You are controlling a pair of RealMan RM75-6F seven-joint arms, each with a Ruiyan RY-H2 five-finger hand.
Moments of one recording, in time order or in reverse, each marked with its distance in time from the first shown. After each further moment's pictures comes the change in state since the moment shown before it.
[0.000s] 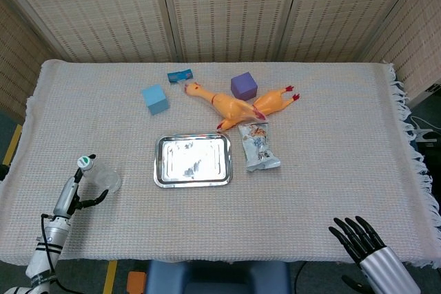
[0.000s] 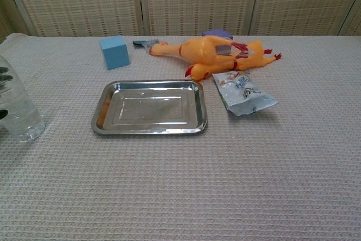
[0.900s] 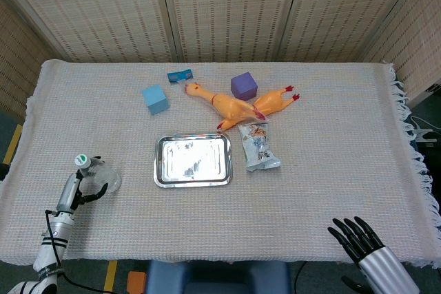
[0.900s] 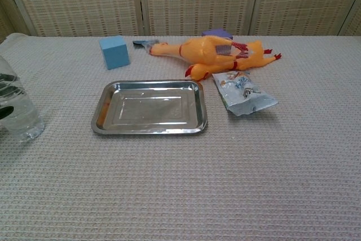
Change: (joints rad) left arm -0.016 -0.045 -0.039 0.033 -0.073 -0.044 0.048; right arm 0.006 0.009 -0.008 -0.007 0.002 -0.017 0.004
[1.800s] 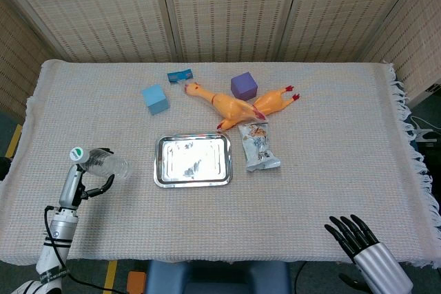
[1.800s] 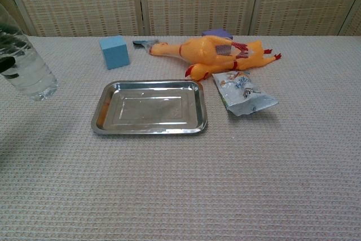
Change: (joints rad) left arm 0.005 0.103 -0.058 -0.325 0.085 0.169 0.092; right arm 0.022 -0.008 0.007 -0.018 0.043 -0.070 -0.015
